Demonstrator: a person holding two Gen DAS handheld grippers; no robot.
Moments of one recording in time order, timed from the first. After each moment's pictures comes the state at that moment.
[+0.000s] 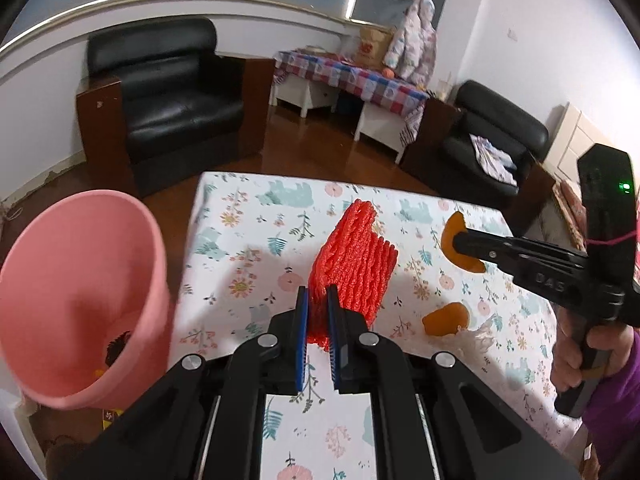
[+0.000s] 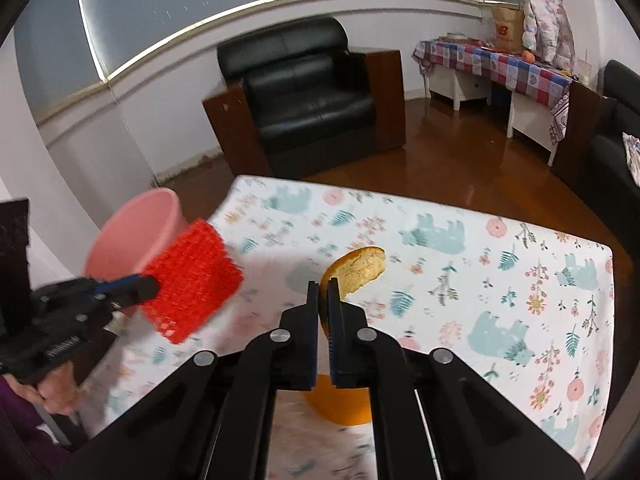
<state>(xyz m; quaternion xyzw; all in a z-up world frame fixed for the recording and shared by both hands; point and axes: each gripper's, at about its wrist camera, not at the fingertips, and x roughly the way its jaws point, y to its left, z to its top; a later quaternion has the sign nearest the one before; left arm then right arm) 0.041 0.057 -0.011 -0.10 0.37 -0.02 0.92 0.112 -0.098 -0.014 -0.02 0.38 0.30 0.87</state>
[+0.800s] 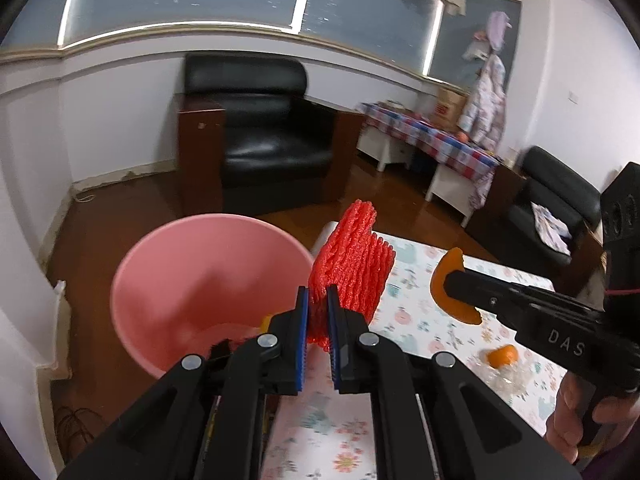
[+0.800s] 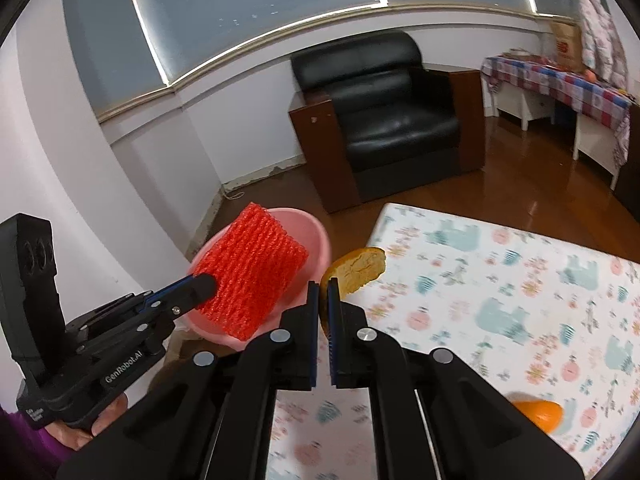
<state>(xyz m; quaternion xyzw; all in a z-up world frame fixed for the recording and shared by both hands) -0.040 0.143 0.030 -0.13 0.29 0.13 0.94 0.055 0.037 0.017 0.00 0.36 0.40 0.84</state>
